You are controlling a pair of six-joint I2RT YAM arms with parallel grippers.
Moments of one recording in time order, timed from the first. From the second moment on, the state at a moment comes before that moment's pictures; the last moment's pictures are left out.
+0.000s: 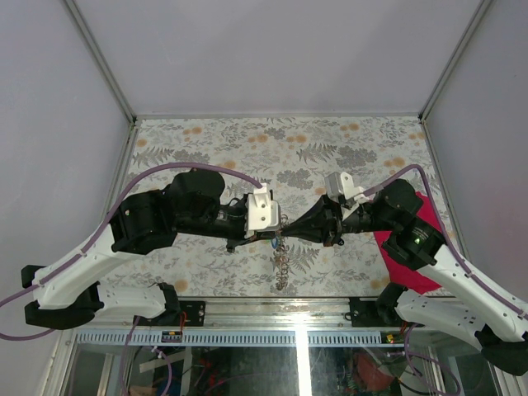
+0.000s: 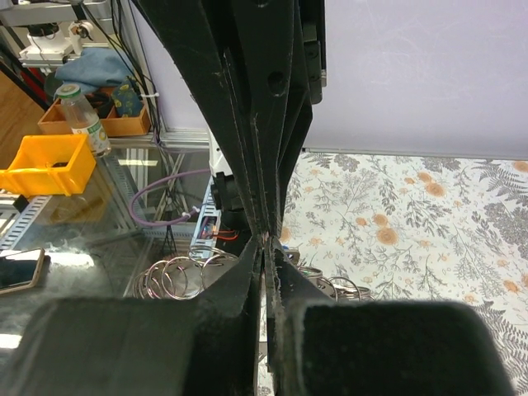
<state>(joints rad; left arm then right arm) -1.13 1.15 1.62 -0.96 0.33 0.32 0.84 0.85 0.98 -0.04 -0.81 0.08</state>
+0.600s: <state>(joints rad) -1.13 1.05 1.47 -0.73 0.36 0.24 0.84 0.78 0.83 0.33 -0.73 0.28</state>
